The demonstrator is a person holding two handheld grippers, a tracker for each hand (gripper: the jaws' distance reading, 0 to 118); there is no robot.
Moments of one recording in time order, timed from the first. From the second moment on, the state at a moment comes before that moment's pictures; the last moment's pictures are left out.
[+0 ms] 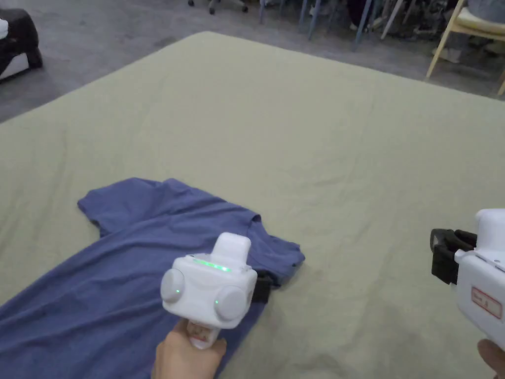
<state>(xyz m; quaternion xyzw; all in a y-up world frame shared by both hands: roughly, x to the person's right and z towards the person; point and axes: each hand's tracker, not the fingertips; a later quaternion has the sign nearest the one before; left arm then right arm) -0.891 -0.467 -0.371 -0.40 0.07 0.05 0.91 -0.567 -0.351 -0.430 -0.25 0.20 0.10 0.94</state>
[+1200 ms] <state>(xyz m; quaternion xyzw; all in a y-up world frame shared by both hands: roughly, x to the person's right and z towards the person) -0.274 -0.384 -0.263 -0.36 -0.68 -0.29 0.57 -0.176 -0.234 -0.190 -0.18 -0.12 0.02 0.98</state>
